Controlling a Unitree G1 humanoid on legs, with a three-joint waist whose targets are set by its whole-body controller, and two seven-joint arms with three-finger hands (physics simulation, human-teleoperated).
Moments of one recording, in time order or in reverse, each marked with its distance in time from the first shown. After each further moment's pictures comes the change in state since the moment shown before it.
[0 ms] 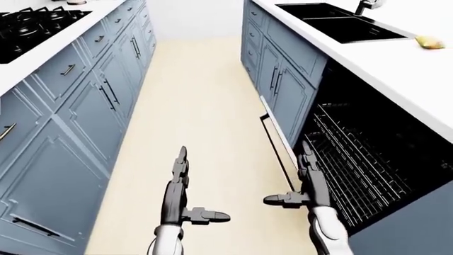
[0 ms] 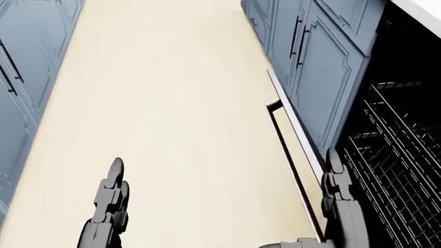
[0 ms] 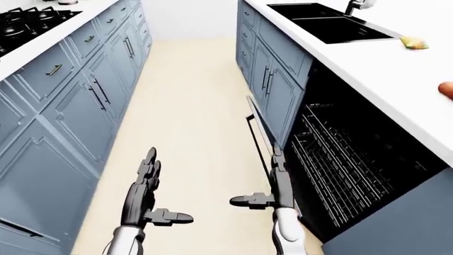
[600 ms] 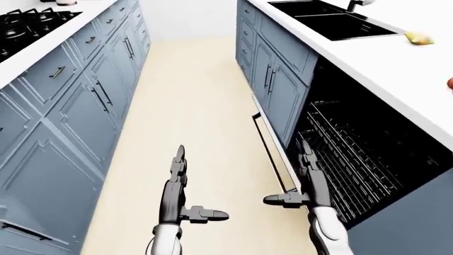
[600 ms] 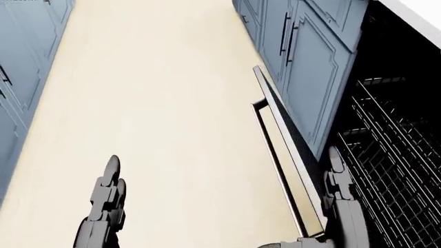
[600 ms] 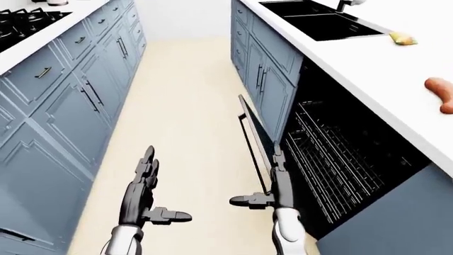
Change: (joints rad) left arm -0.004 0.001 0.011 -0.009 -0.004 0.004 0.000; right arm 0.002 0.001 0.002 -0.006 0.002 -0.007 0.000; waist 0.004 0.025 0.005
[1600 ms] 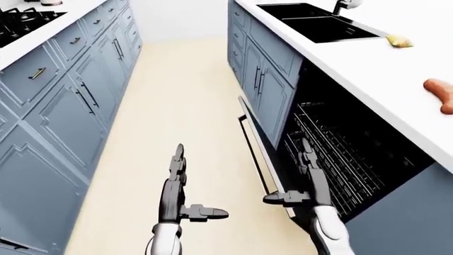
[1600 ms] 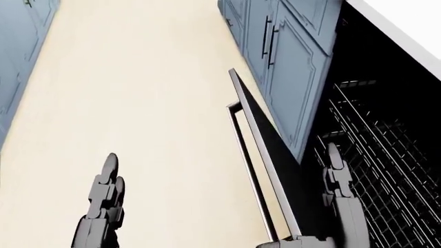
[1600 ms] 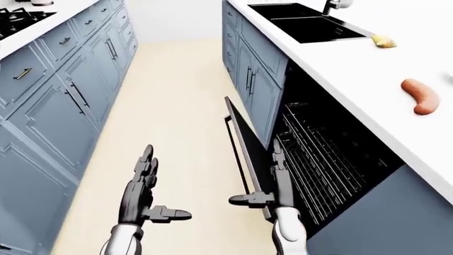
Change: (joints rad) left arm -0.007 -0.003 0.004 -0.004 -0.006 0.003 0.007; right arm 0.001 0.000 0.004 -0.027 0.001 0.006 0.007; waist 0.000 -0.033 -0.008
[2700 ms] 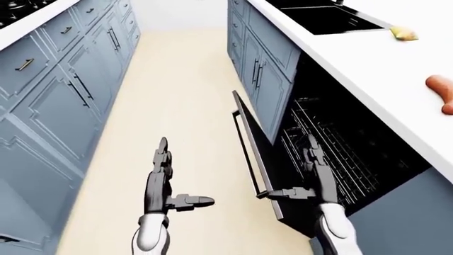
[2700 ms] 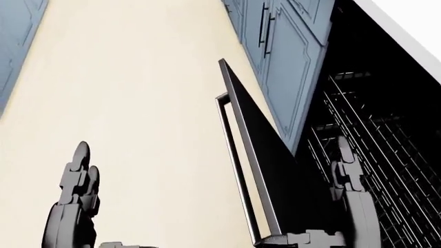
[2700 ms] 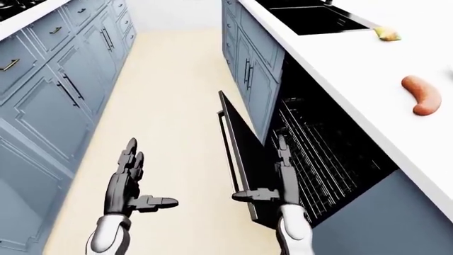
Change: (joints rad) left arm -0.073 0.015 0.121 -0.003 -0.048 0.063 -0.019; right arm 0.001 -0.004 -0.026 -0.092 0.025 0.075 0.008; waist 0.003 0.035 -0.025
